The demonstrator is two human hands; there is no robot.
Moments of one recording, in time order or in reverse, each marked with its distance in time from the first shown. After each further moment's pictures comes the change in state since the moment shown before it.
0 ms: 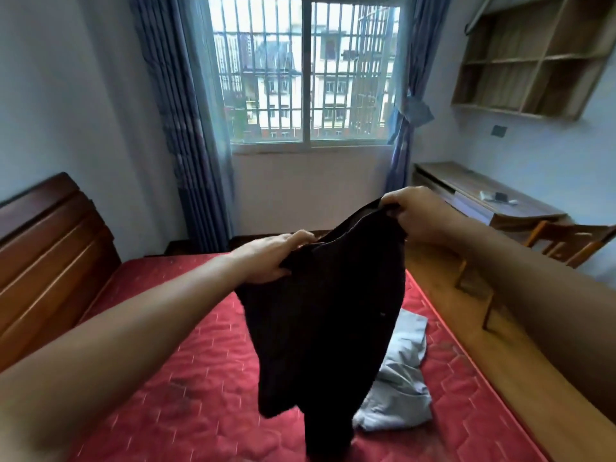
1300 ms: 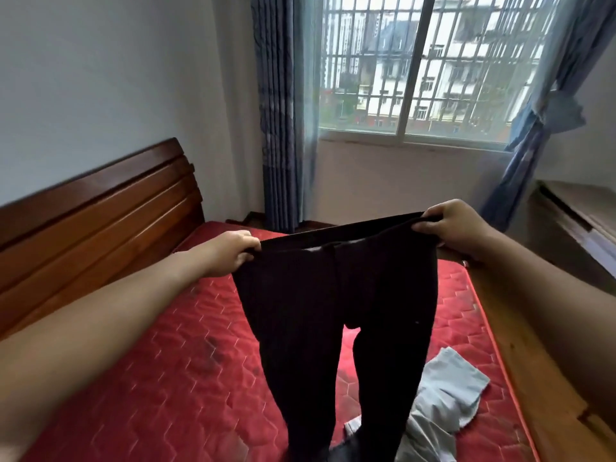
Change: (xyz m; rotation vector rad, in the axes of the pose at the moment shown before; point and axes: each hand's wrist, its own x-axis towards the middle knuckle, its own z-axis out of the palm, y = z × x) left_hand -0.021 -0.079 0.019 0.046 0.112 -0.570; right_hand 0.148 0.131 0.082 0.526 -0.231 -0.014
